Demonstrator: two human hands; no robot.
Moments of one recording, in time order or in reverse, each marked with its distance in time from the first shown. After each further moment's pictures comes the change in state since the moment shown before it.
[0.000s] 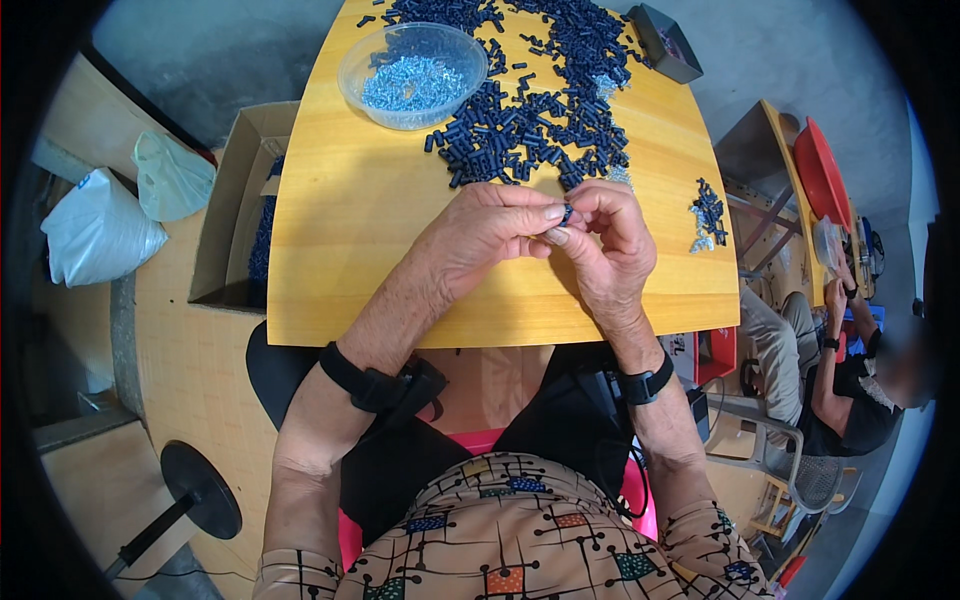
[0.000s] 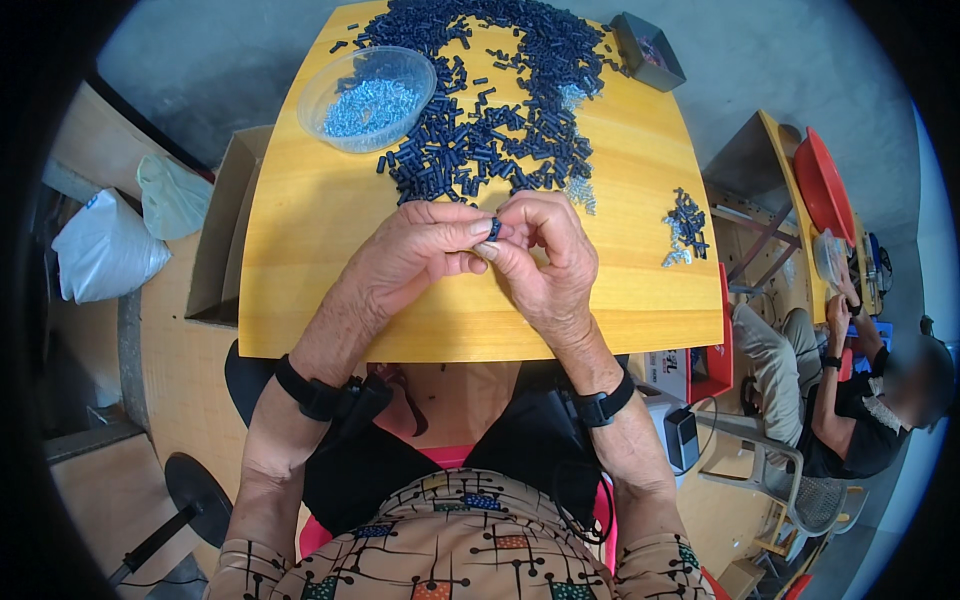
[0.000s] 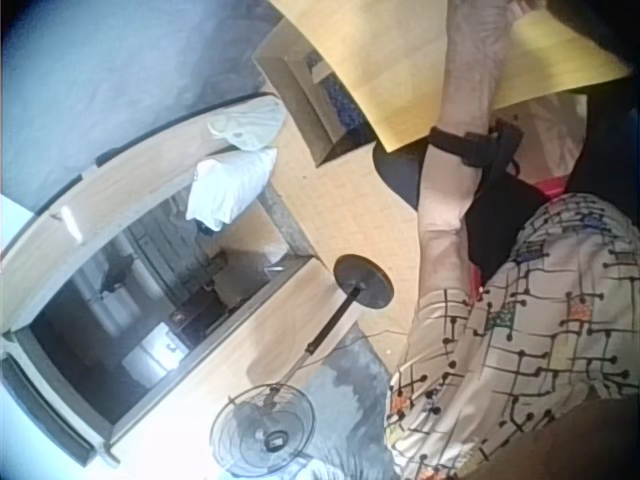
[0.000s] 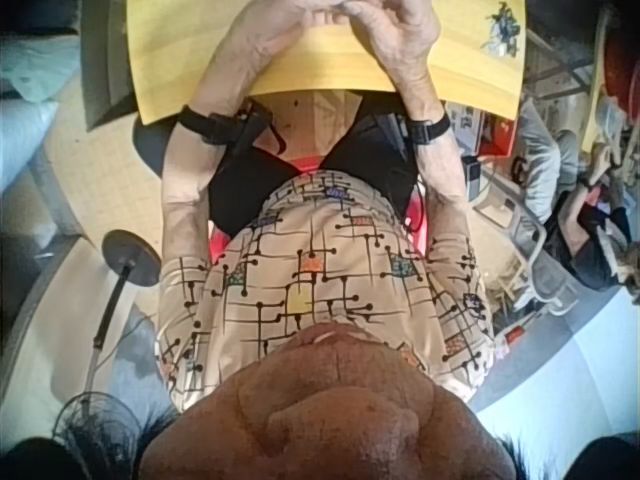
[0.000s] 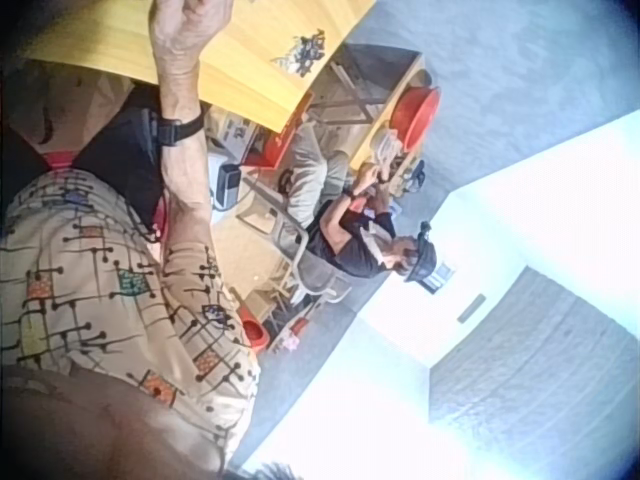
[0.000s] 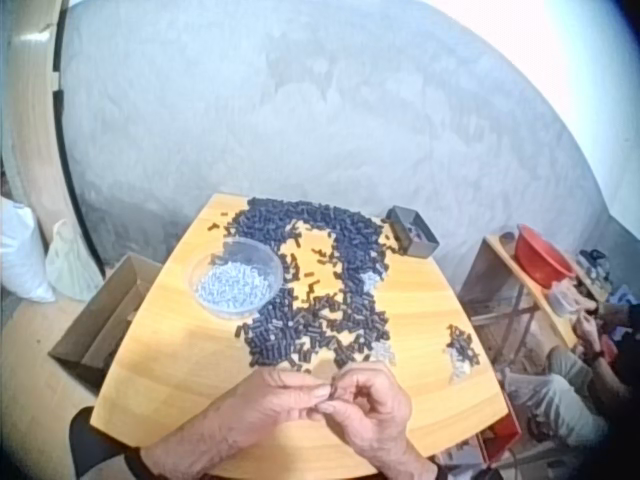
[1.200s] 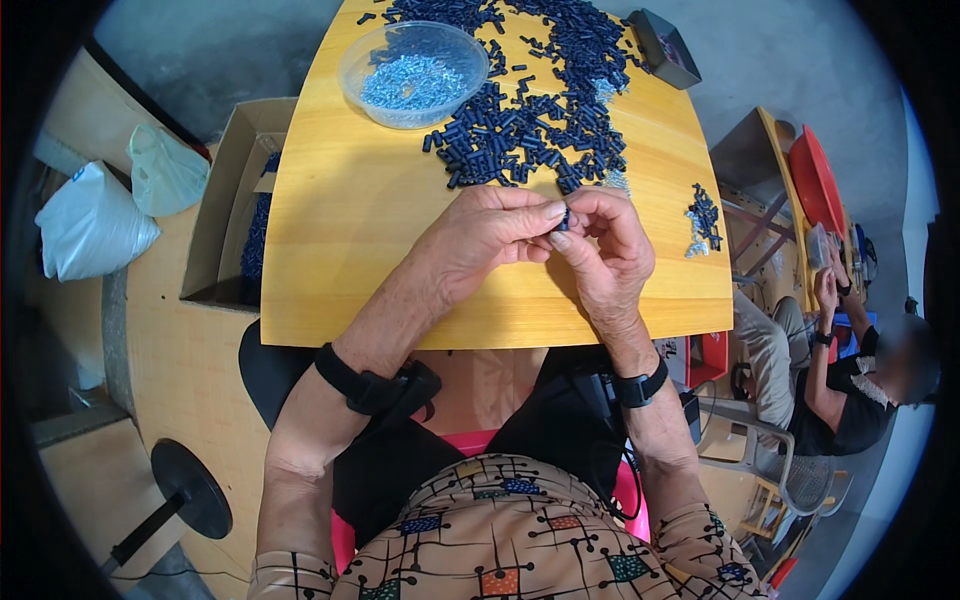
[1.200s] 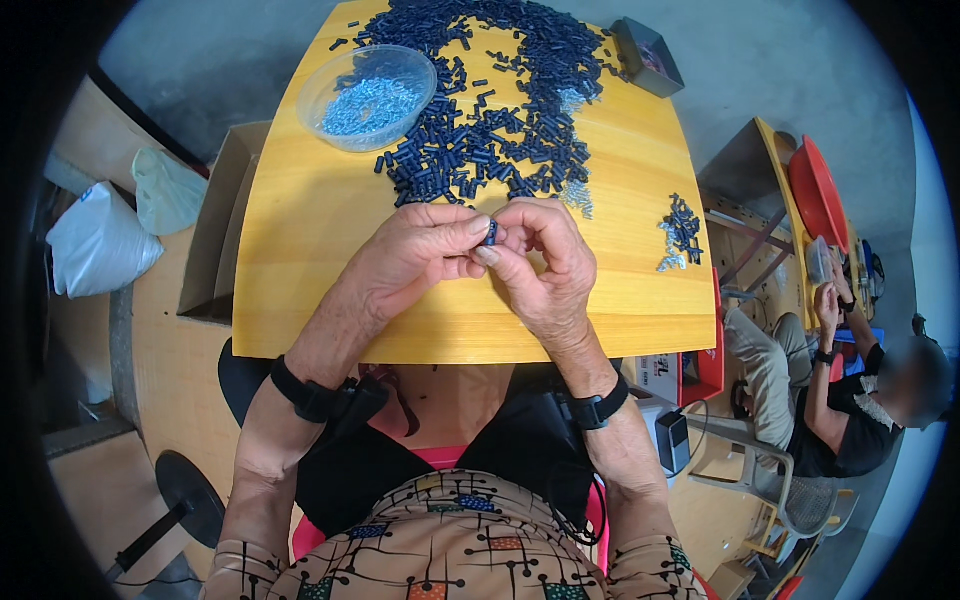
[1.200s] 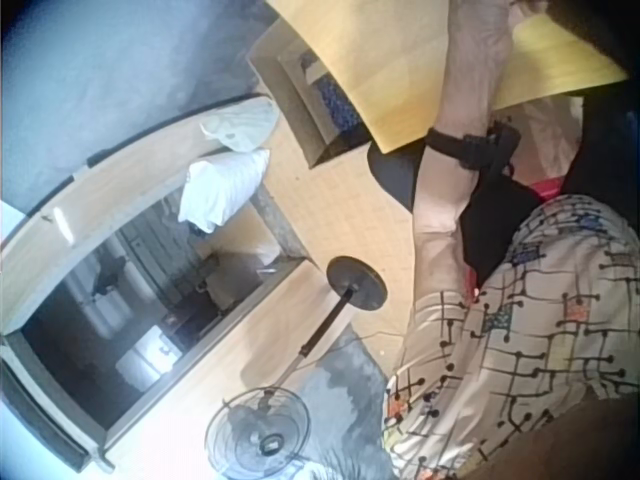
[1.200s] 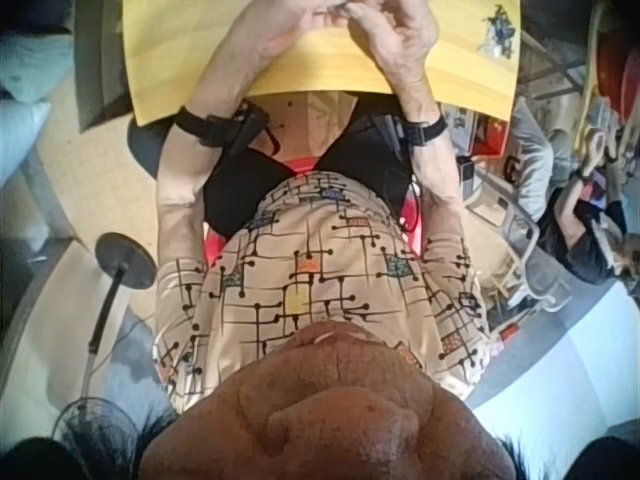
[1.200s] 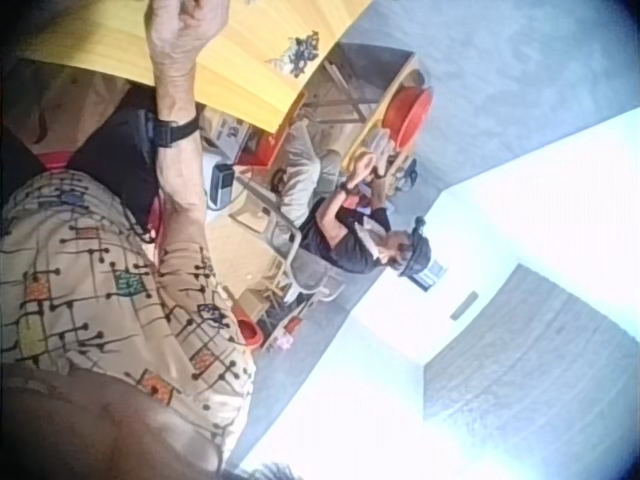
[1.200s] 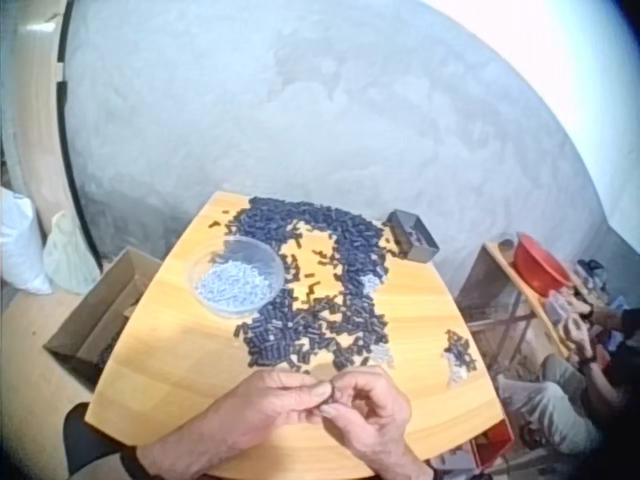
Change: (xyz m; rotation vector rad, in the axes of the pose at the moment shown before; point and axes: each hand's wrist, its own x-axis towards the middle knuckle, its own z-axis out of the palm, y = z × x) left_hand -0.001 -0.001 0.004 -0.028 0.003 0.013; right_hand -0.001 -0.003 -0.002 0.084 -0.029 0.043
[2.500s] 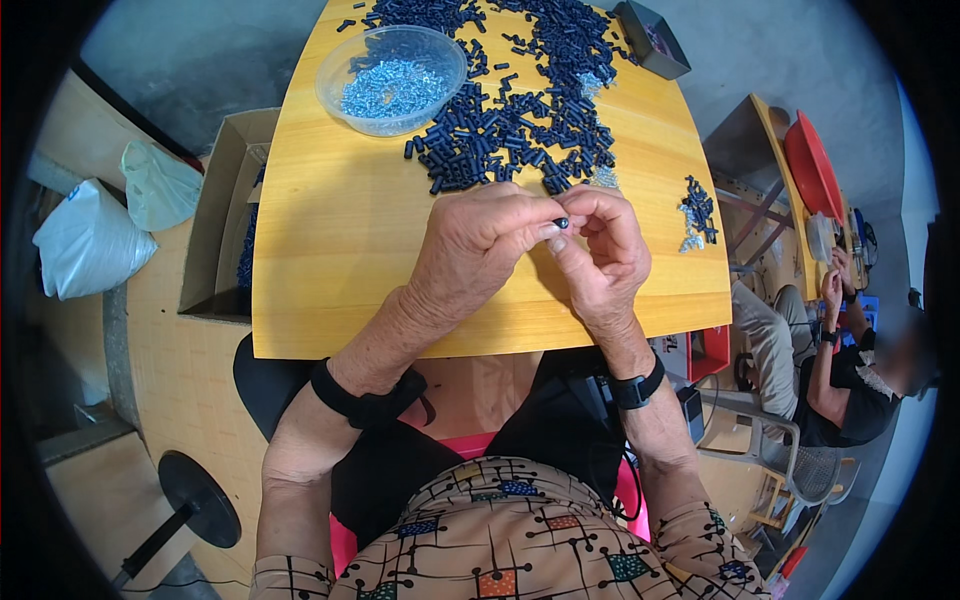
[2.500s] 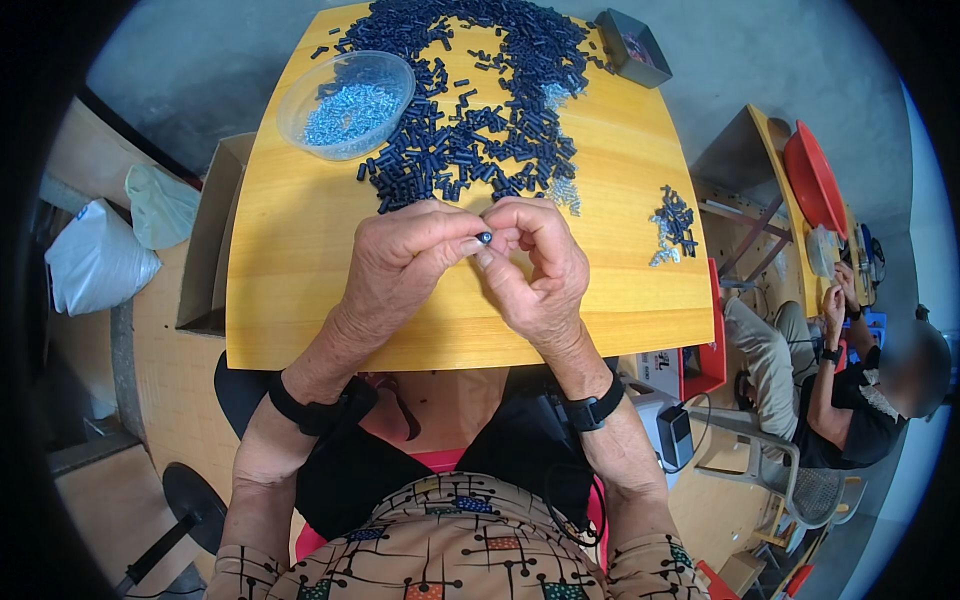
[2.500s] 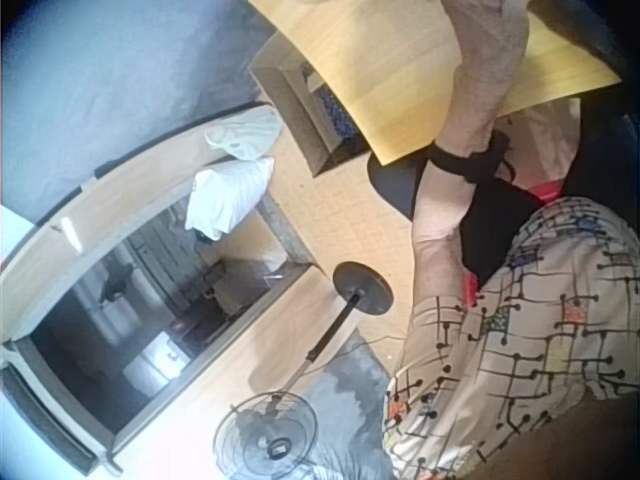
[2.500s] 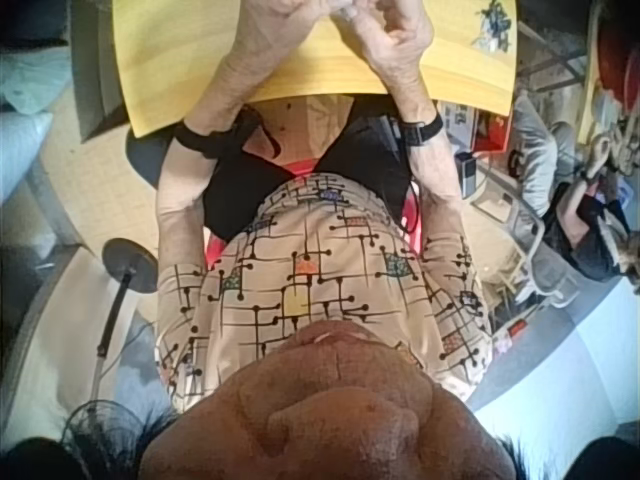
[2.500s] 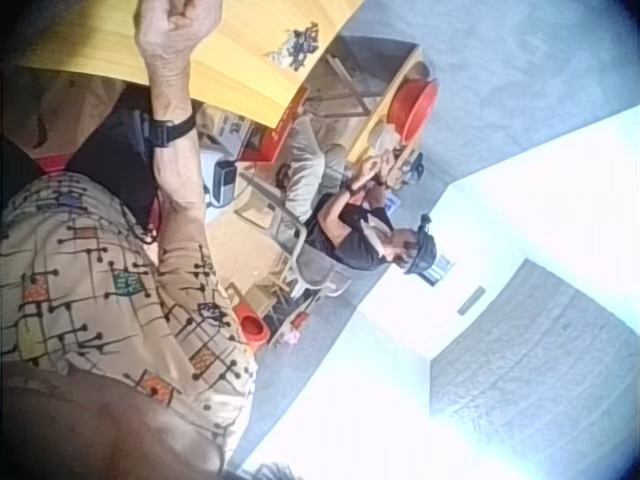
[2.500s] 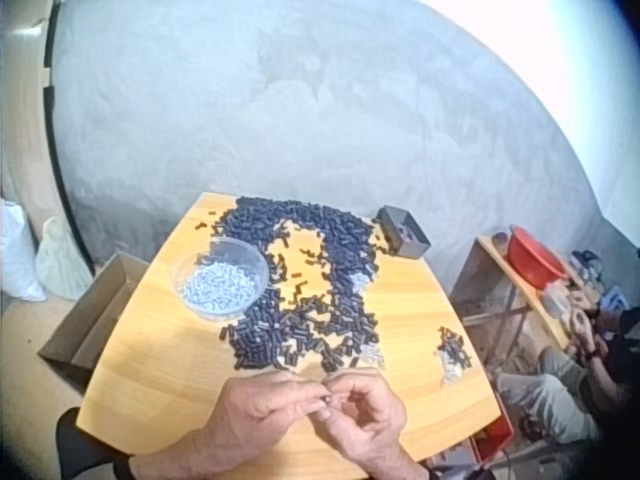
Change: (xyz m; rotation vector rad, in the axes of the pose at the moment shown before) left_hand 0.000 -0.003 0.014 0.952 0.162 0.802; right_hand -0.002 -0.003 -0.005 0.043 0.022 0.015
